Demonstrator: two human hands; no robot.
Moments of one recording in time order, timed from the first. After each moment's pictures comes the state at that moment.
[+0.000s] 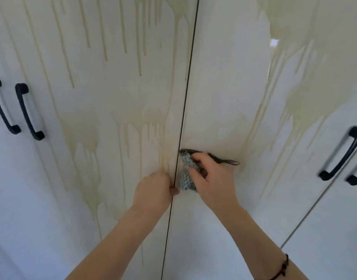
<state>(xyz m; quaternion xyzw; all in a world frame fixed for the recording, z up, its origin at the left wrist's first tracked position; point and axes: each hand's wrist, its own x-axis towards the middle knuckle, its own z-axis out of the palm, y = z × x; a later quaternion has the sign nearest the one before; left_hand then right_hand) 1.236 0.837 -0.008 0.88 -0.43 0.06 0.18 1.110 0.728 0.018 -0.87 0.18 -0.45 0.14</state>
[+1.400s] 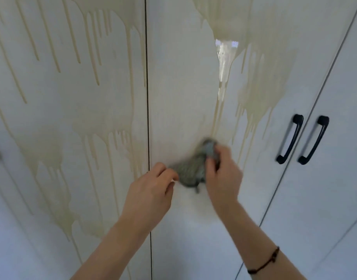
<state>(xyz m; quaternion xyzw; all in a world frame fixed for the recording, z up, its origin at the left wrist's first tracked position) 1.182 0.843 0.024 0.67 -0.61 0.22 0.36 1.055 0.698 0.022 -0.72 0.31 -0.62 0.04</state>
